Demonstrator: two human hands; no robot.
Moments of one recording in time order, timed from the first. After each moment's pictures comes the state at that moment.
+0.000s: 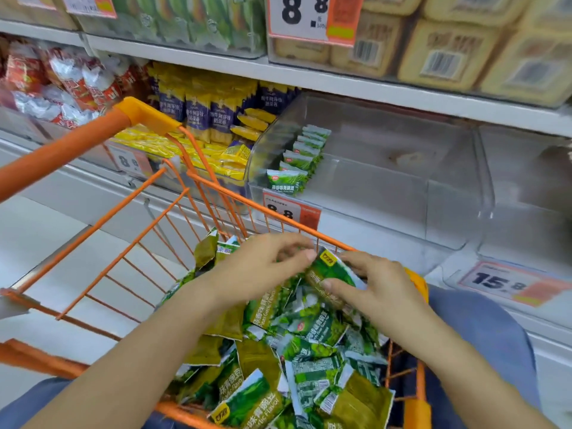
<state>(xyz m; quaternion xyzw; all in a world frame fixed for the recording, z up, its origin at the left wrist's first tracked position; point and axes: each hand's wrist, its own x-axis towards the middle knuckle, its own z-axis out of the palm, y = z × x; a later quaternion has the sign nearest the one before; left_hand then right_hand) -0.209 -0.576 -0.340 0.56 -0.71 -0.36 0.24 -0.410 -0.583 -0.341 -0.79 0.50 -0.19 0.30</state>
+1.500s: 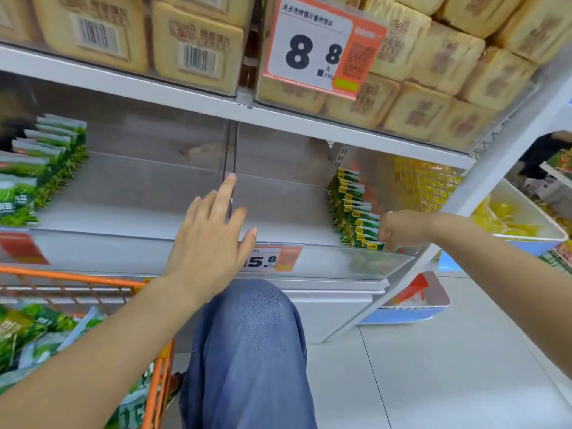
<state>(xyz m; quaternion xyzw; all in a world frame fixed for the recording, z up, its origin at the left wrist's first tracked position) -0.454 -0.656 -0.370 0.49 -0.83 0.02 0.27 -0.787 -0.660 -0.290 -0.67 0.63 0.39 0.08</state>
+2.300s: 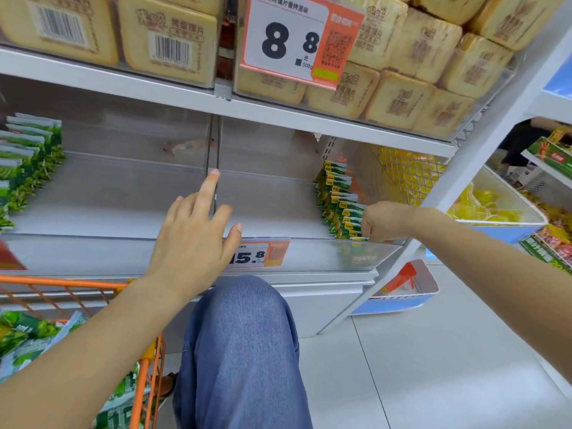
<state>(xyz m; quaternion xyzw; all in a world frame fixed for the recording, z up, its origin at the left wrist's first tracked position) -0.454 -0.657 -0.372 0.47 -0.83 0.04 0.30 -0.794 -0.664 -0.306 -0.68 0.66 0.31 0.08</state>
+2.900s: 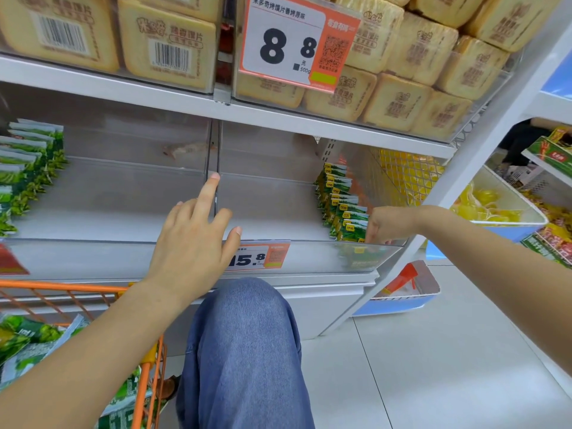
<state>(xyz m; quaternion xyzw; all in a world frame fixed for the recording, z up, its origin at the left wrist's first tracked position) -0.452 -0.657 -0.372 0.46 -0.83 0.07 0.31 -0.807 -0.663 -0.301 -0.64 0.70 0.24 0.22</state>
